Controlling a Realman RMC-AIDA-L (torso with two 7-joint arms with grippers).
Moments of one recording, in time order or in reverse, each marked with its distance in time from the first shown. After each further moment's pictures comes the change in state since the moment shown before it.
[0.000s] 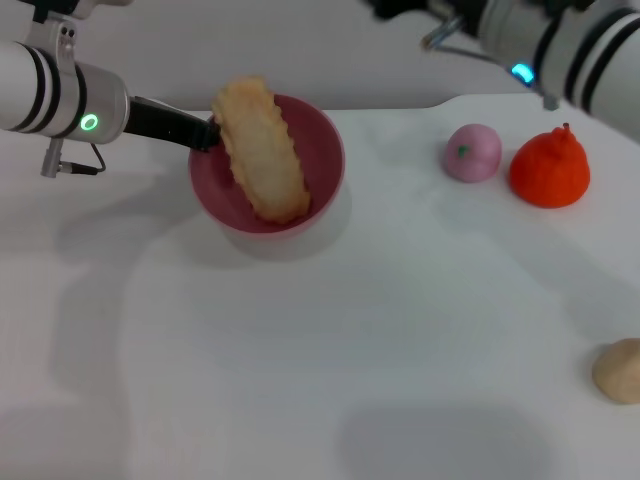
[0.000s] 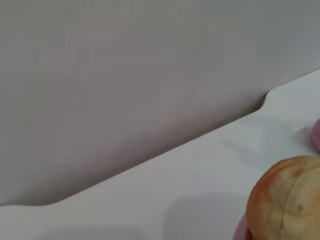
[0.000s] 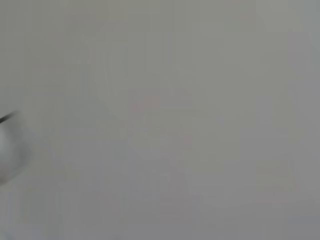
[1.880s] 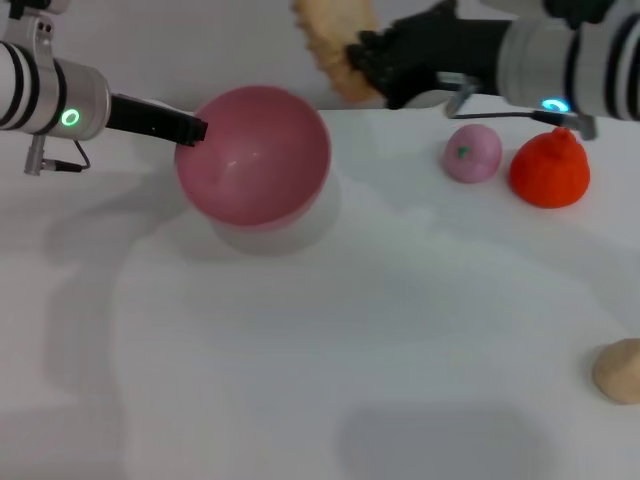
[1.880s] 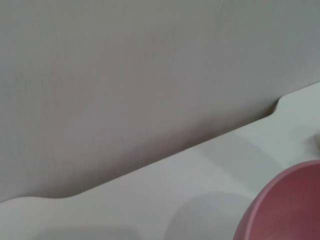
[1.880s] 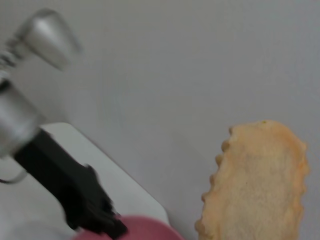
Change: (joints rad) left arm 0.003 0.009 -0.058 0.002 0.011 0.023 0.000; right arm 0.053 -0.002 0.206 -0.066 -0.236 -0.590 0.150
